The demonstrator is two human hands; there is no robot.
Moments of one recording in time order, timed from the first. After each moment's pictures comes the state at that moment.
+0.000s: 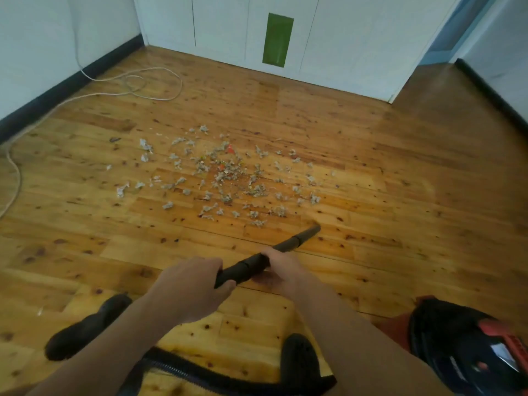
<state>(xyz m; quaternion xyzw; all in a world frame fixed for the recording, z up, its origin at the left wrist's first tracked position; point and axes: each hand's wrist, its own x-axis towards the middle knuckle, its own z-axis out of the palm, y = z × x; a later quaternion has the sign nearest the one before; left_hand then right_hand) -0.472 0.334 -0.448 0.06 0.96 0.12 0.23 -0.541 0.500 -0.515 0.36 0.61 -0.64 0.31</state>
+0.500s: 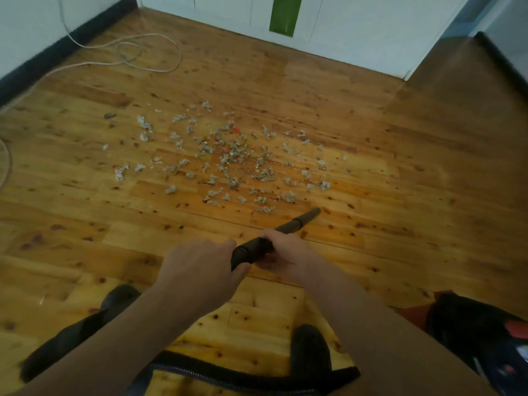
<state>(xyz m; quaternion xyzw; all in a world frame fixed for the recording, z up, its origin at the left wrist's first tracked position) -0.500 0.318 -0.453 0.07 0.99 0.01 0.15 -0.572 0.468 -0.507 0.34 0.61 -0.62 0.35</state>
